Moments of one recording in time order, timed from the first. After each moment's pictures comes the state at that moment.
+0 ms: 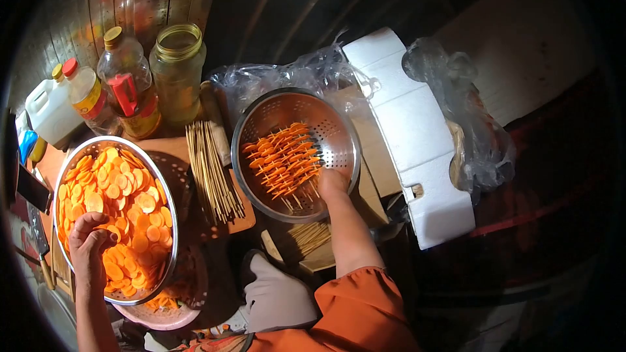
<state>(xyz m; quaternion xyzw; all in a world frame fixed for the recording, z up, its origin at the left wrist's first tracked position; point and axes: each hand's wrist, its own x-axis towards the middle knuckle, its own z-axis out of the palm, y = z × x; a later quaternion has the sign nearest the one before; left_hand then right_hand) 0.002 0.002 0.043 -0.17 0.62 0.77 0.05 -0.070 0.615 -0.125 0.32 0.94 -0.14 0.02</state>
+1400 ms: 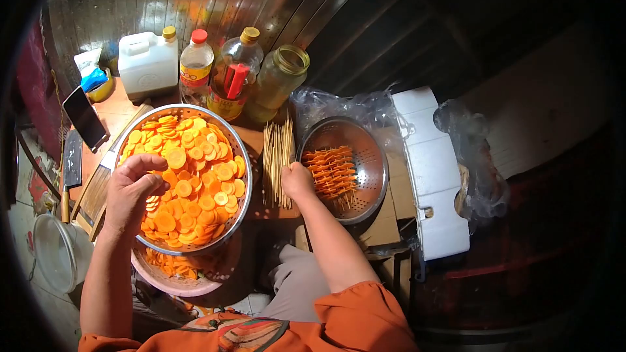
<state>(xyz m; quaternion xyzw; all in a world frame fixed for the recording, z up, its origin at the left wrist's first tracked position) 0.026 -0.051 0.092 -0.10 0.60 0.79 0.03 -0.078 0.299 -0.021 0.11 0.97 -0.20 0.02</state>
